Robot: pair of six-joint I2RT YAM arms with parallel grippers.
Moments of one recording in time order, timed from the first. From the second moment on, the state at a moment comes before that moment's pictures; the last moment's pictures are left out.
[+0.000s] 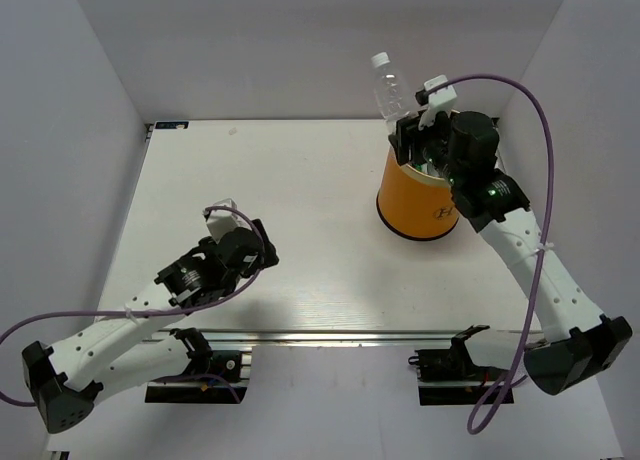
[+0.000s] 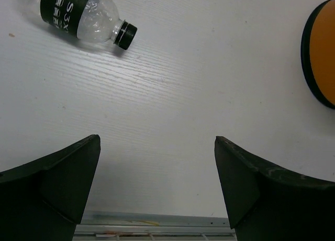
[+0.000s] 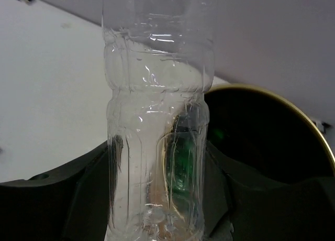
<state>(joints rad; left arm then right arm) -0.86 0.86 0.79 -0.73 -0.59 -0.93 0.45 1.22 1.37 -0.30 -0.02 -0.11</state>
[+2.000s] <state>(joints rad) -0.35 1.75 1.11 -0.68 -0.55 -1.31 0.17 0.22 0.78 -0.63 -0.66 -0.16</state>
